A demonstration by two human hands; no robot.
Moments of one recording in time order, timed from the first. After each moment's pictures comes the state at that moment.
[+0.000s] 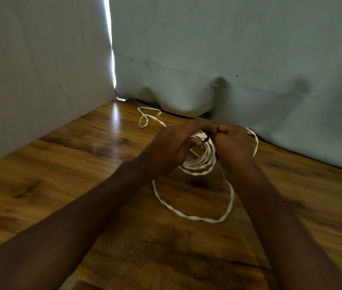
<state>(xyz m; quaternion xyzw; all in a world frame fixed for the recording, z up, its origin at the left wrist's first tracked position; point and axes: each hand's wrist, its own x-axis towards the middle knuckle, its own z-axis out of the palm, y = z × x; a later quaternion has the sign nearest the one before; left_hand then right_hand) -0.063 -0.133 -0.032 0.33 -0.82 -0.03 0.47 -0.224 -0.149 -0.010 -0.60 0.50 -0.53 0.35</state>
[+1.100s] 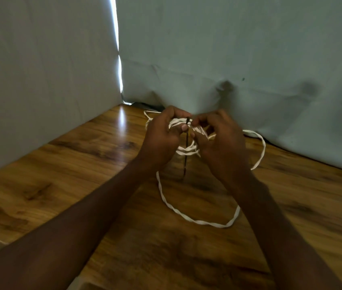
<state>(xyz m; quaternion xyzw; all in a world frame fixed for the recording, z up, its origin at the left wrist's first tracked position) -0.051 -0.150 -0.032 0.41 -0.62 -0.19 0.64 -0.208 -0.146 -0.013 -0.78 0.39 -0.49 -0.01</state>
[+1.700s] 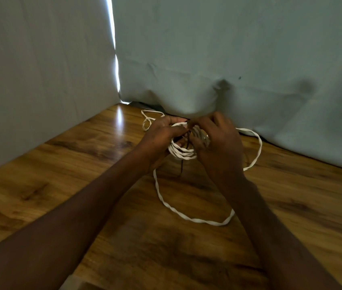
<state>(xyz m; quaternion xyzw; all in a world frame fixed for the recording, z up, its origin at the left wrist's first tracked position) -0.054 -0.153 -0.025 0.35 -0.48 -0.52 0.61 -0.212 -0.156 -0.029 -0.78 0.38 -0.47 -0.15</state>
